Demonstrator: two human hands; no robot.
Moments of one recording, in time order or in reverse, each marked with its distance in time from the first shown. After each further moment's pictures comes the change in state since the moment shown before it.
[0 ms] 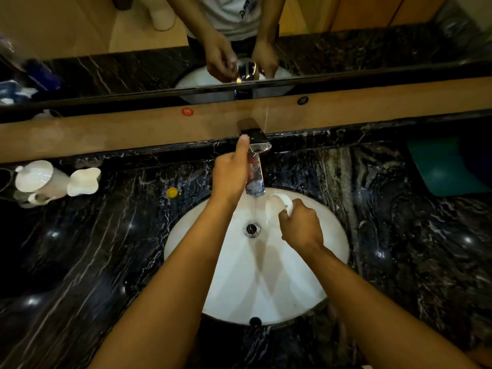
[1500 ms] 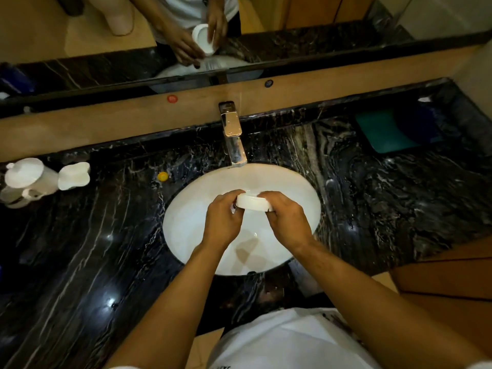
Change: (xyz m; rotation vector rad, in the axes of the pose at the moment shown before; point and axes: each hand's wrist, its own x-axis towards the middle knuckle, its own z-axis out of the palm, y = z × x) left_hand -0.118 -0.109 -0.053 0.464 -0.206 0.477; right_hand -0.125 0.013 -0.005 0.134 0.277 -0.557
